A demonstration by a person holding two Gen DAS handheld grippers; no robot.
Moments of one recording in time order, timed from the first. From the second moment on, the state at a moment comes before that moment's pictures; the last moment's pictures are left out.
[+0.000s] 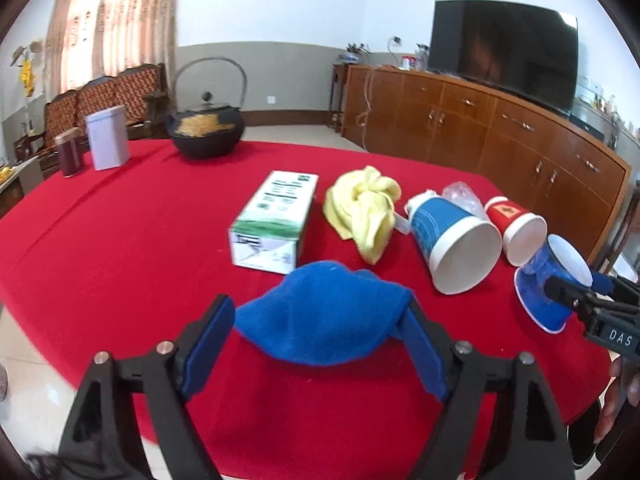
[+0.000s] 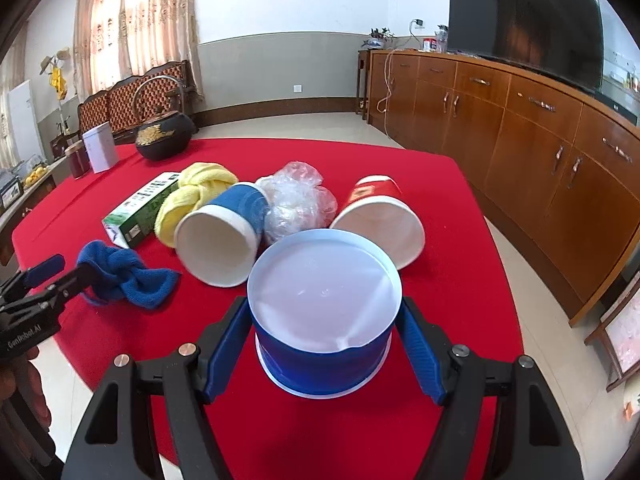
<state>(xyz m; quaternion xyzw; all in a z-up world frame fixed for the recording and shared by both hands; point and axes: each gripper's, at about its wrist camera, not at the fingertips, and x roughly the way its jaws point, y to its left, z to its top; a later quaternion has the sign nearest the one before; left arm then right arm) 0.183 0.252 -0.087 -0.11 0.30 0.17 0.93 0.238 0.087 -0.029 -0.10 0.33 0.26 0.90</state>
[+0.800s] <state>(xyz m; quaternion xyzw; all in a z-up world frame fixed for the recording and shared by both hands) 0.163 0.202 -0.058 -0.08 0.28 0.13 0.95 0.211 0.040 -0.006 -0.08 0.31 0.24 0.92</state>
